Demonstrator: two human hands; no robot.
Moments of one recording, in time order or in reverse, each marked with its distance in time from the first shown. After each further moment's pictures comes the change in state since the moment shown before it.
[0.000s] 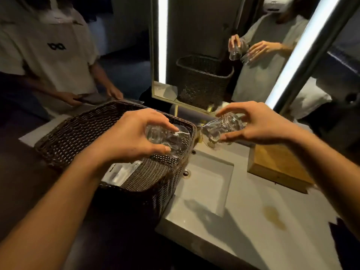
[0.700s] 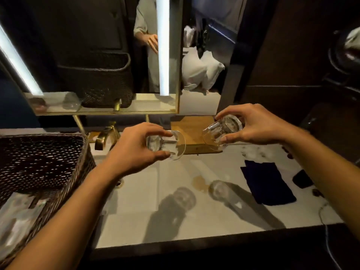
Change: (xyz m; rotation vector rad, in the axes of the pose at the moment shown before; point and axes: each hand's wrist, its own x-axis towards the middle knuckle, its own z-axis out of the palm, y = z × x) left_hand 0.102 0.133 0.192 -0.065 -0.232 0.259; right_hand -0.220 0.163 -0.056 0.030 0.151 0.483
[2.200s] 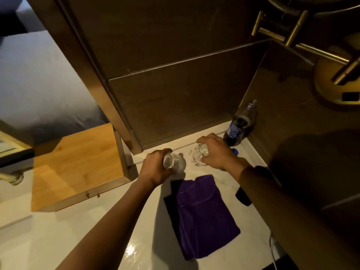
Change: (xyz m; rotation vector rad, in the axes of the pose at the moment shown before) left_hand 0.331 0.096 0.447 0.069 -0.459 -0.127; right_hand 0.034 0.463 0.069 0.099 -0.027 0.673
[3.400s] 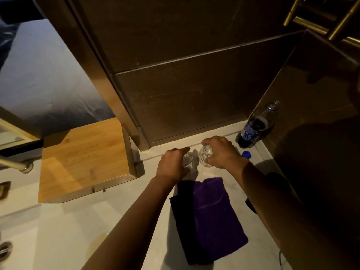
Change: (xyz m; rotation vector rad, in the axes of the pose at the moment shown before) left_hand 0.032 0.007 0.035 0.117 -0.024 -0.028; right_hand 0.027 -0.011 0.007 -0.151 -0.109 -0.006
